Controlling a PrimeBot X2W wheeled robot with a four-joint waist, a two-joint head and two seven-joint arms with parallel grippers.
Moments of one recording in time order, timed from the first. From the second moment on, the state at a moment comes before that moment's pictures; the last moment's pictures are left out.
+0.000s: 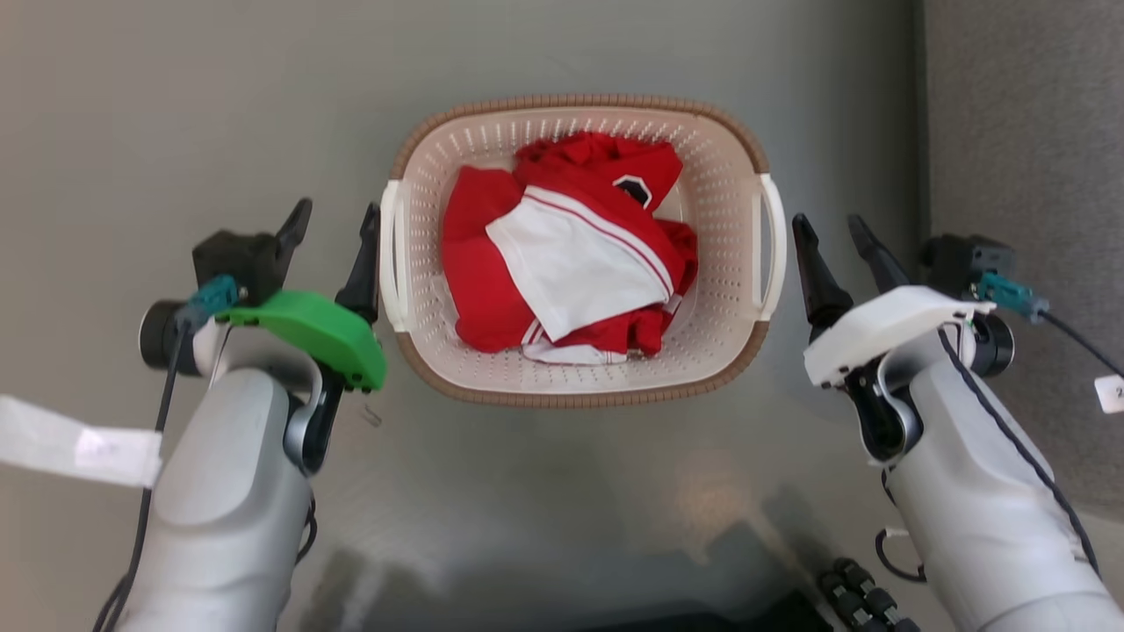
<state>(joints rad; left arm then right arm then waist) -0.60 0.04 -0.27 0.66 -0.34 -0.12 -0.22 -0.51 -0.05 0.18 0.73 0.38 0.12 -0.25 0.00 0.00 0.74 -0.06</state>
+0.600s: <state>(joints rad) -0.76 0.03 -0.37 0.82 -0.42 -0.12 -0.19 -0.70 -0.06 0.28 0.92 0.43 0.12 -0.24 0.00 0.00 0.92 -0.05</state>
